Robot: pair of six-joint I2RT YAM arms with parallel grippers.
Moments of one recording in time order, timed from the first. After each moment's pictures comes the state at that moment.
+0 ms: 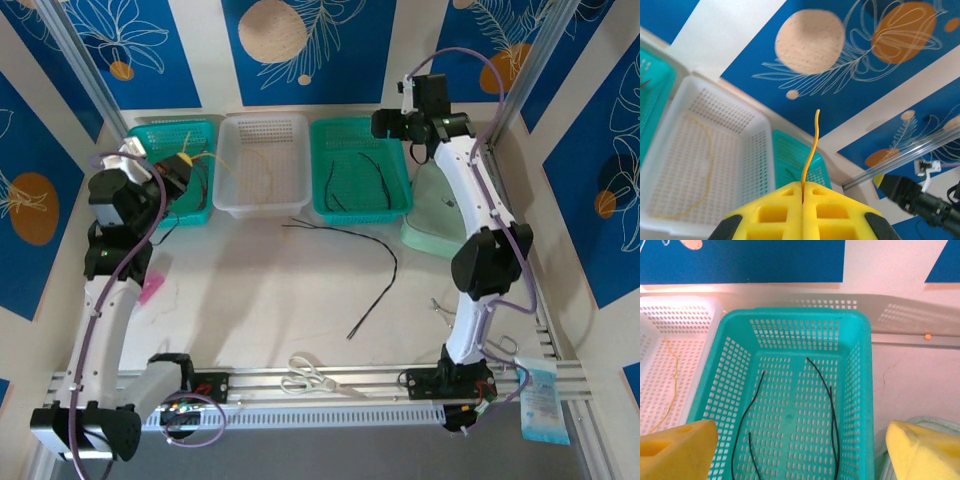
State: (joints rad) left arm -0.01 0.99 1.10 -0.18 0.31 -0.80; right arm 0.20 1.91 2.02 -0.77 -0.05 0.14
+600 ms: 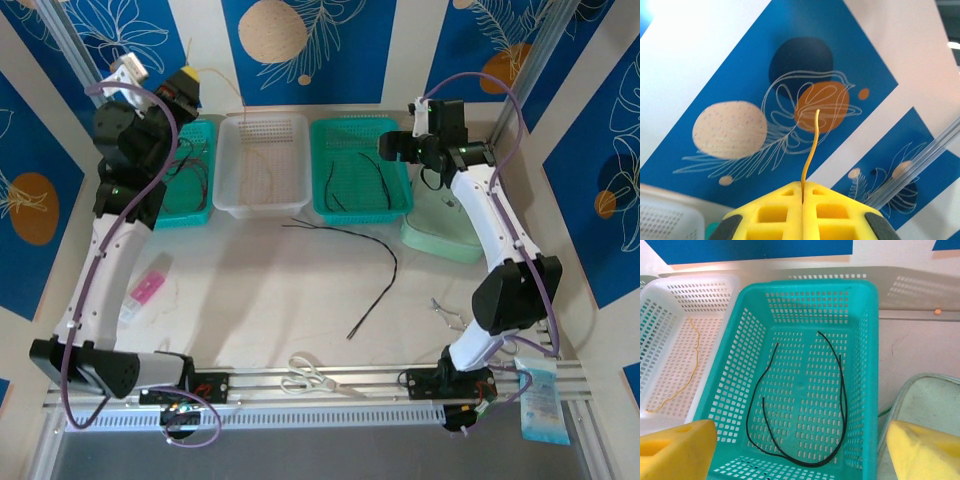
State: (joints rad) left arm -0.19 1.33 1.57 -0.01 0.11 -0.77; right arm 0.16 1.64 1.67 -0.66 -0.12 0.14
